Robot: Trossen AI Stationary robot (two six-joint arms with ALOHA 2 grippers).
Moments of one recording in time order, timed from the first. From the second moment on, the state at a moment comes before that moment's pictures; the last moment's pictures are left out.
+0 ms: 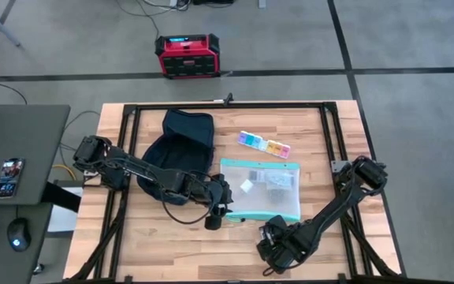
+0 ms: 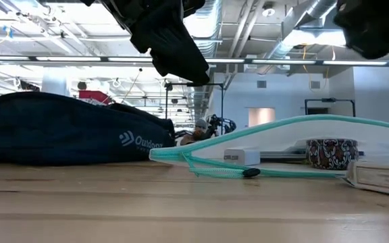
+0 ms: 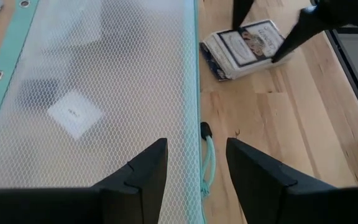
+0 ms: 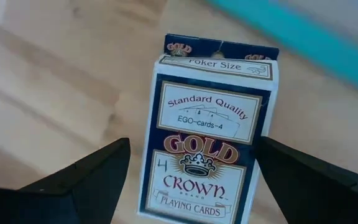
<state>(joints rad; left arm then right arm) -0.27 1.70 1.13 -0.15 -0.09 -0.18 0.73 1.96 1.31 -0.80 0.22 1.83</state>
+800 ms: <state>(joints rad) -0.27 1.70 1.13 -0.17 -0.09 -0.18 0.69 1.98 1.32 -0.84 0.13 1.77</state>
